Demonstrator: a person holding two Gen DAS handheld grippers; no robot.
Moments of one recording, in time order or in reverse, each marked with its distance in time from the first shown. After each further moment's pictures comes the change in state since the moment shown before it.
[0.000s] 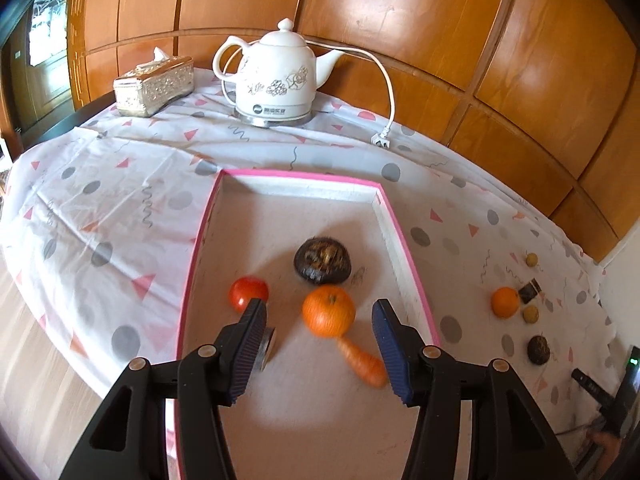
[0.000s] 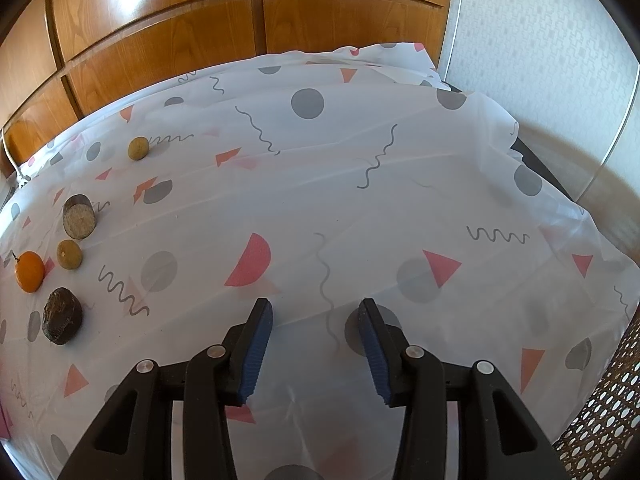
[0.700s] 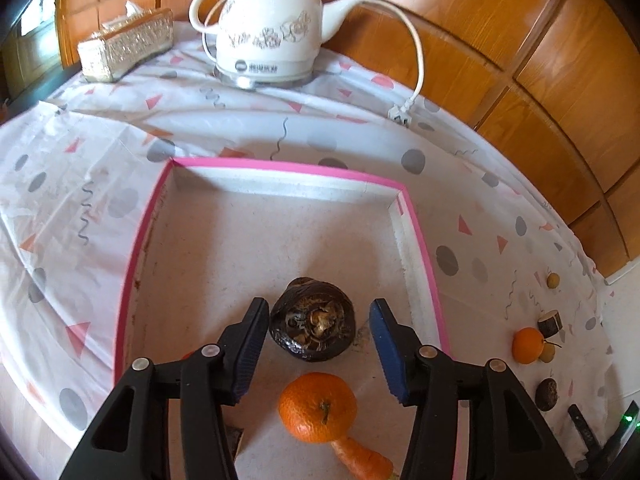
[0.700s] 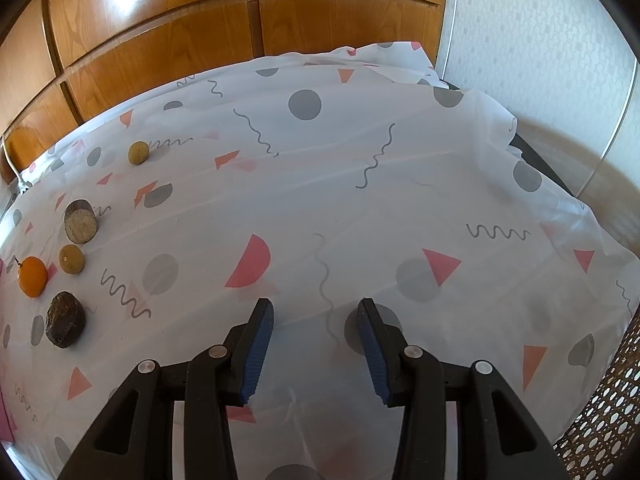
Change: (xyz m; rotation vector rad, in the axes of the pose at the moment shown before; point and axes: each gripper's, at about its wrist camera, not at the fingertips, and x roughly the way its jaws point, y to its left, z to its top) left arm 0.087 -0.006 0.052 -0.053 0.140 -0.021; right arm 0.000 -0.002 0.001 0.015 -0.001 0.010
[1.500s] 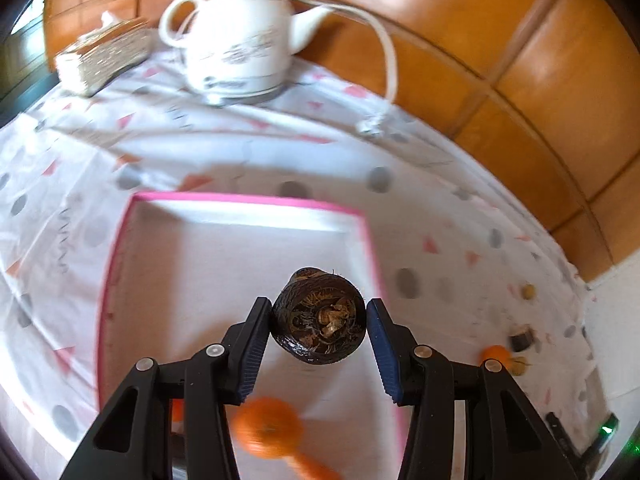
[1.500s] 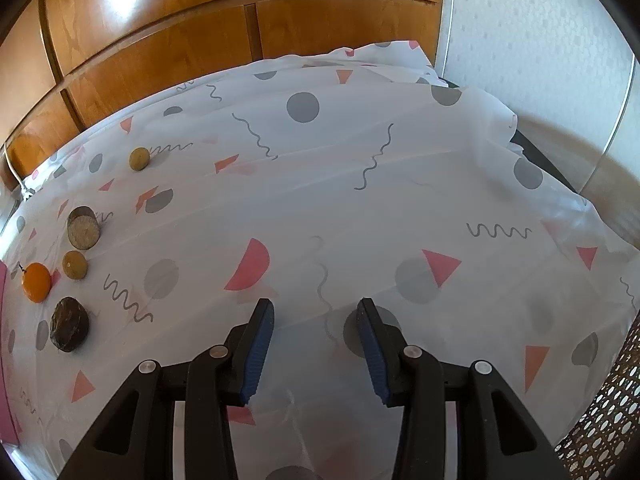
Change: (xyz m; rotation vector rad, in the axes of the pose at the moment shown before) left arm 0.006 -0.016 0.022 -0.002 0.027 -0.051; right arm -0.002 -0.003 0.001 0.016 -0.006 0.016
